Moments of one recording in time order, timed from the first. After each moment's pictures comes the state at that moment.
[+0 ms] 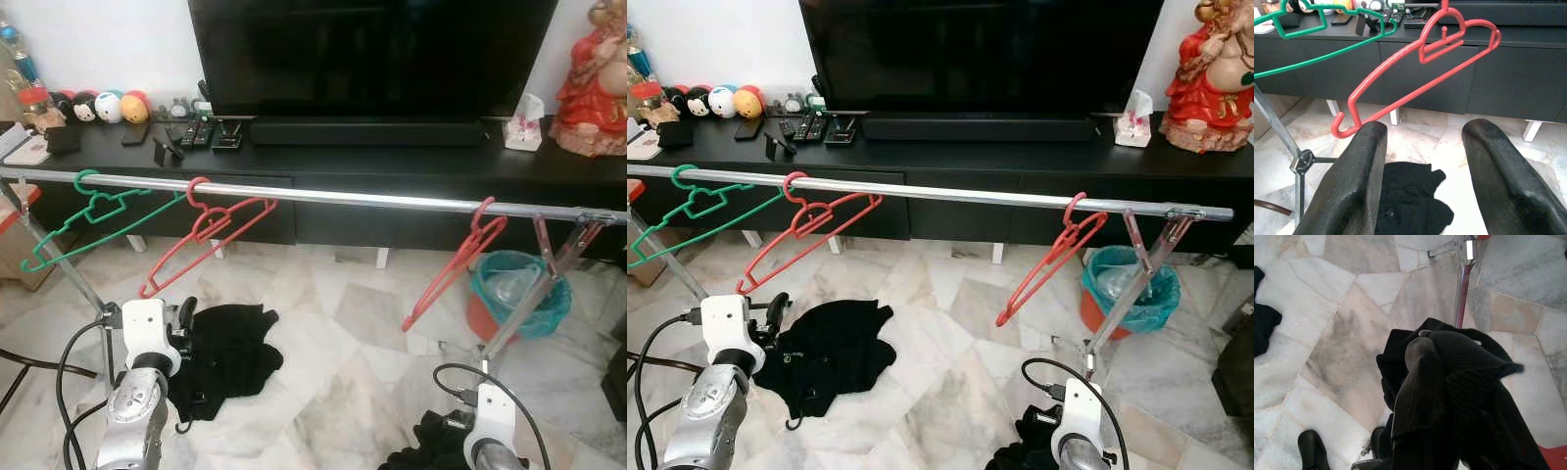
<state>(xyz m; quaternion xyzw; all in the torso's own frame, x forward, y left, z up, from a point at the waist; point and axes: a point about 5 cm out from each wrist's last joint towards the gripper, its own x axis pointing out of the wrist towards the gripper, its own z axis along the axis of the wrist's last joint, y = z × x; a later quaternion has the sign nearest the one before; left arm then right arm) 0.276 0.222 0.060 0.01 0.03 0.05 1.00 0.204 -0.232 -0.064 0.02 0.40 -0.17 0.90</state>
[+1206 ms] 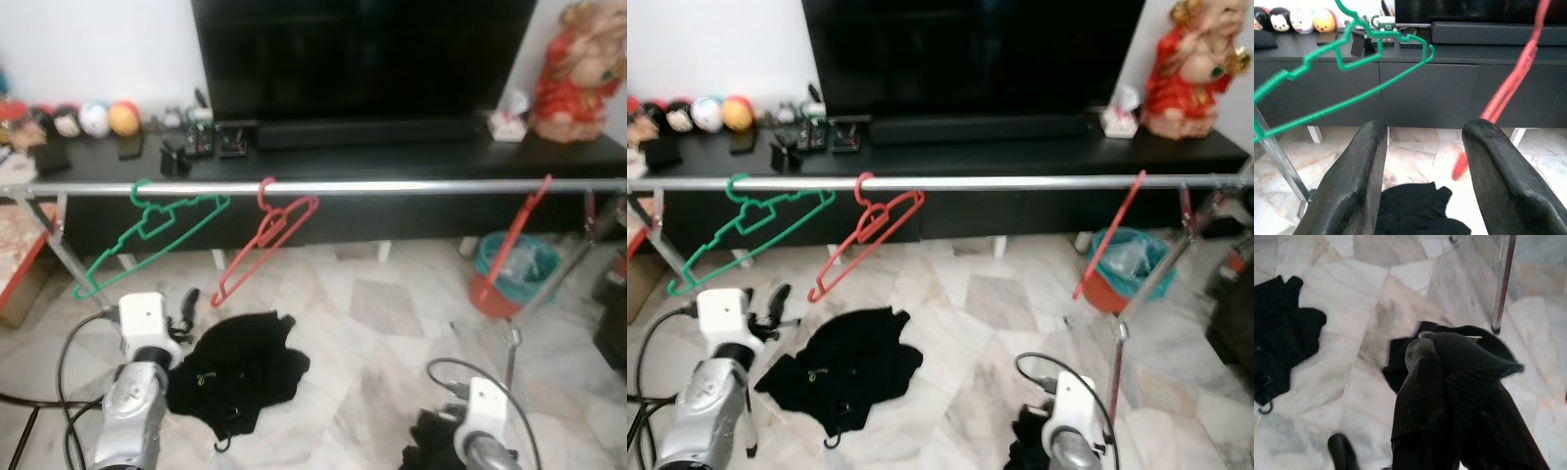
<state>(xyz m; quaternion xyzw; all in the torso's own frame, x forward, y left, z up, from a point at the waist) 0.279 0.223 0.070 0.00 0.01 0.03 1.00 0.210 -0.217 -0.063 0.03 0.38 -0.15 0.91</state>
